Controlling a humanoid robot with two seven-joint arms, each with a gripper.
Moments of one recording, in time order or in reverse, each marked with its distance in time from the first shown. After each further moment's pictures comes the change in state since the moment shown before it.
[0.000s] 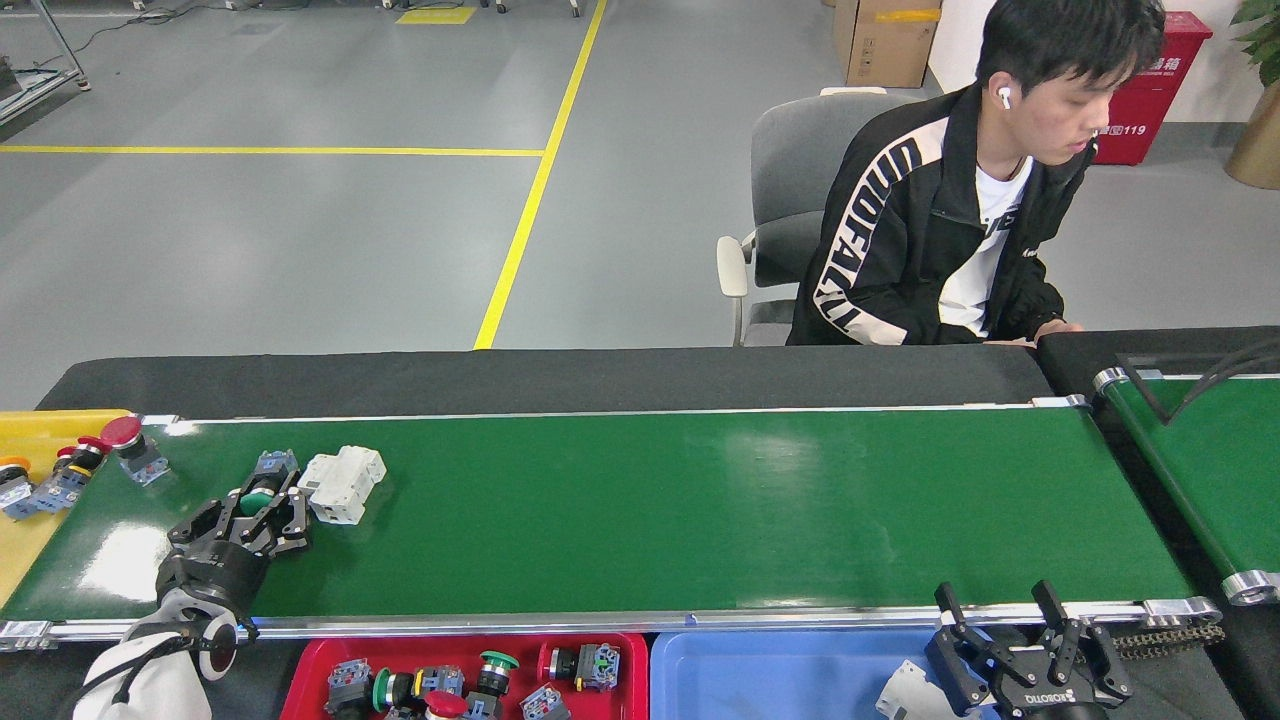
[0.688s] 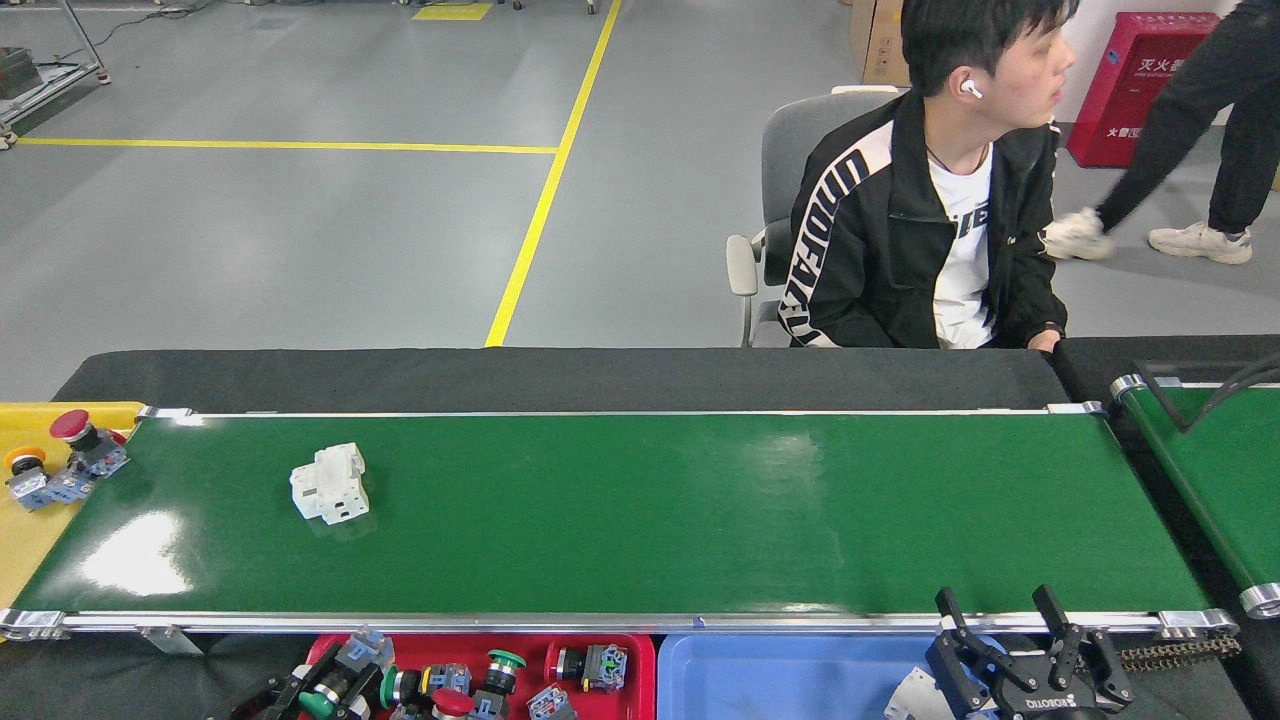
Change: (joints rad) left arm 0.652 -0.025 -0.019 -0.755 0.016 -0.181 0.039; right arm 0.017 0.000 -0.004 0.000 0.000 -0.004 0.000
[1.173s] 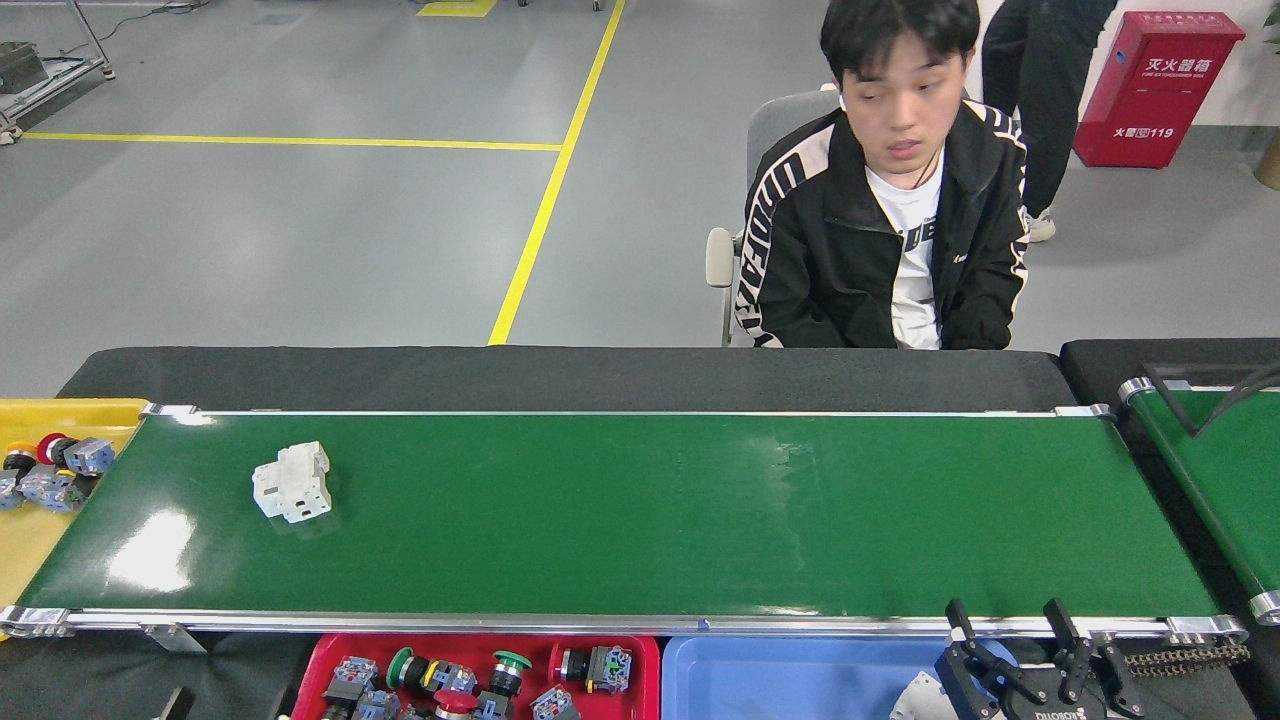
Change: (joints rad) left arm -0.047 -0.259 0.301 0.049 0.007 0.177 -0.141; right arm 0.014 0.000 -0.029 0.000 -0.002 0.002 0.000
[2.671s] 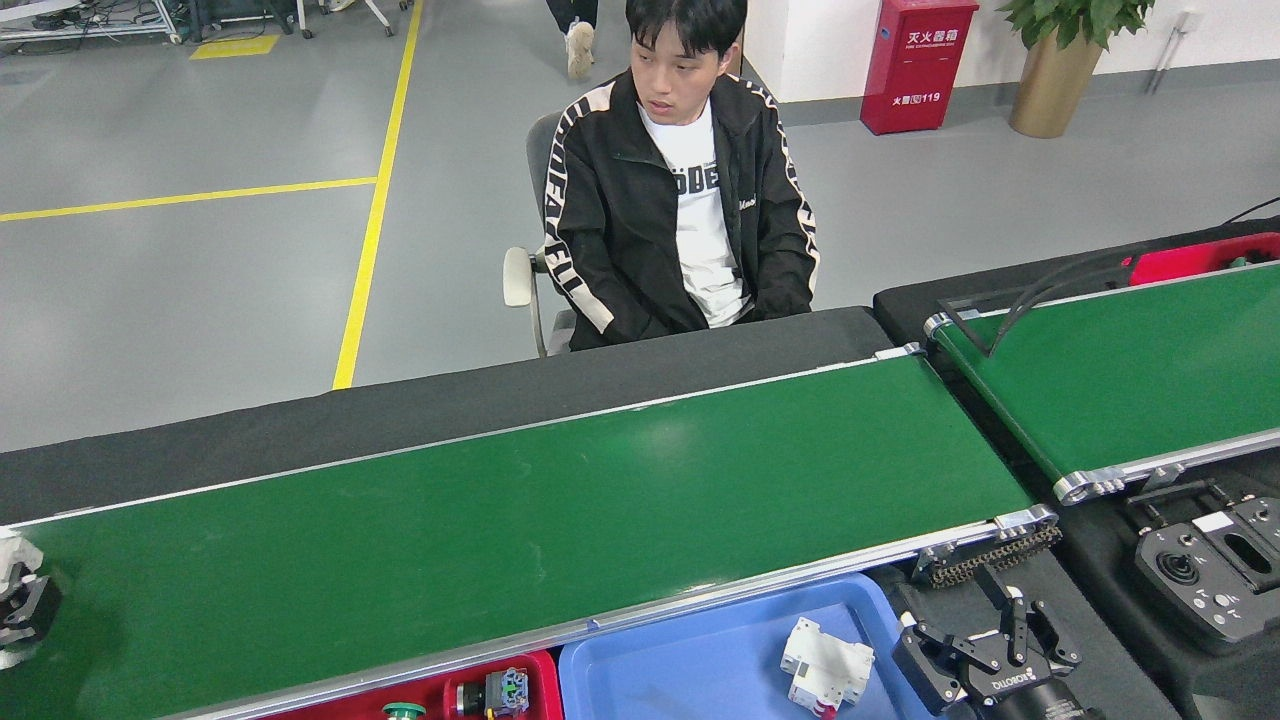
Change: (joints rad) left arm -0.422 0.553 -0.180 0.718 0.201 0.074 0.126; right arm -0.102 -0.003 -0.001 0.125 -0.002 -0.244 -0.002
